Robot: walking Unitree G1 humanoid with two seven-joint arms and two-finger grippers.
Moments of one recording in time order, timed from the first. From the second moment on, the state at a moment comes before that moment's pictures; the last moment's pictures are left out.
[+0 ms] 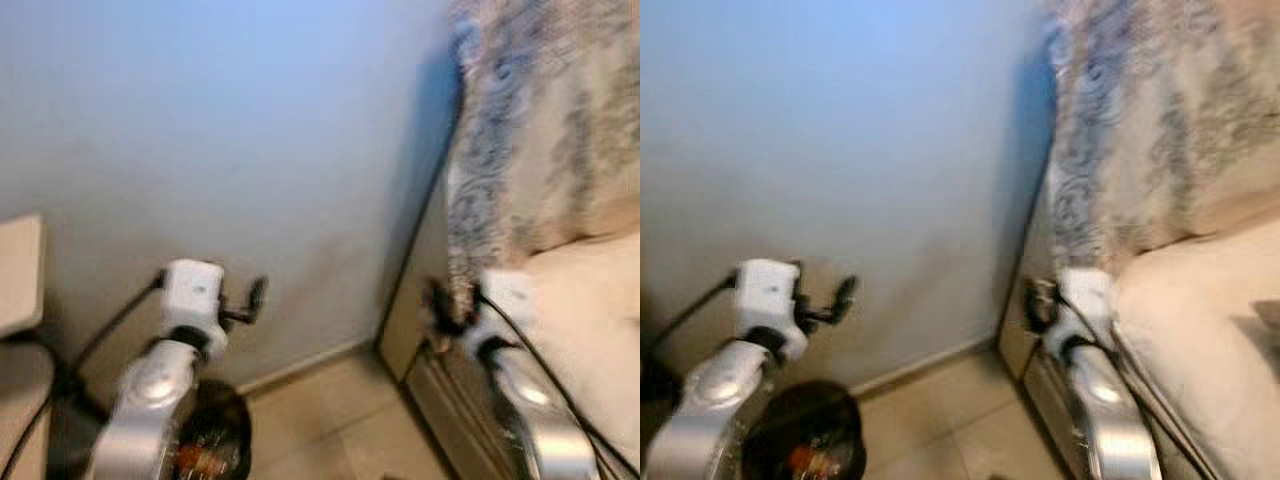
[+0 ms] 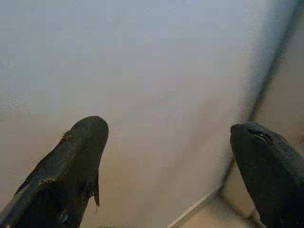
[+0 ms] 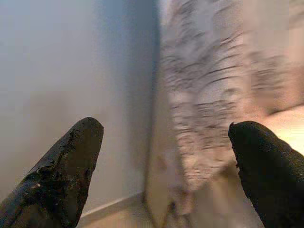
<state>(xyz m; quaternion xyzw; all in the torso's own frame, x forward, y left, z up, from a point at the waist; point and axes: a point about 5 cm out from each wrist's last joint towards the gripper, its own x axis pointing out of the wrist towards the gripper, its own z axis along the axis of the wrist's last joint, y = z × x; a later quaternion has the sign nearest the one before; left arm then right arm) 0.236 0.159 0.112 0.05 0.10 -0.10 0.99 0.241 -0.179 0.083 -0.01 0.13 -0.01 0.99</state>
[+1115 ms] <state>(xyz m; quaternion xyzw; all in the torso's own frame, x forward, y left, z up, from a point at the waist) 0.242 0.188 0.117 0.07 0.07 -0.03 0.99 0.254 -0.163 0.099 0.00 0.11 0.02 0.99</state>
